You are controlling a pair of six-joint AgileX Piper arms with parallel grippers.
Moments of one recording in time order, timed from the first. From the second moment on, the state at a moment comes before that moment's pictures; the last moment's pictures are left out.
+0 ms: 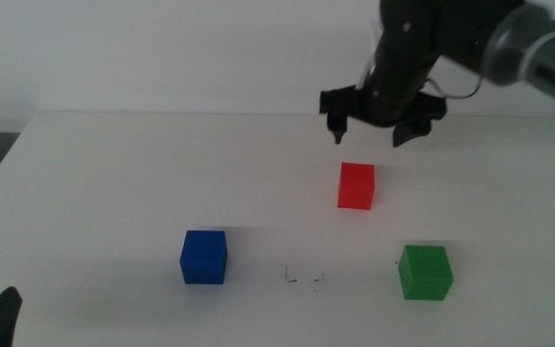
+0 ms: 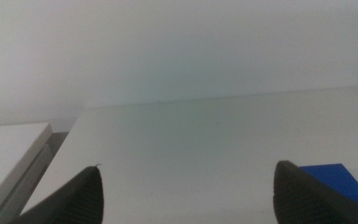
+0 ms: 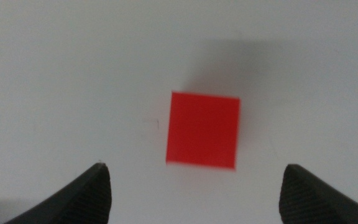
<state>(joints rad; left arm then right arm) -0.07 0.00 0.00 -0.04 0.17 0.06 0.50 2.05 -1.91 -0.16 1.13 0.57</state>
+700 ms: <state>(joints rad) -0.07 0.00 0.00 -0.04 0.17 0.06 0.50 2.22 -1.91 -0.26 1.02 0.76</state>
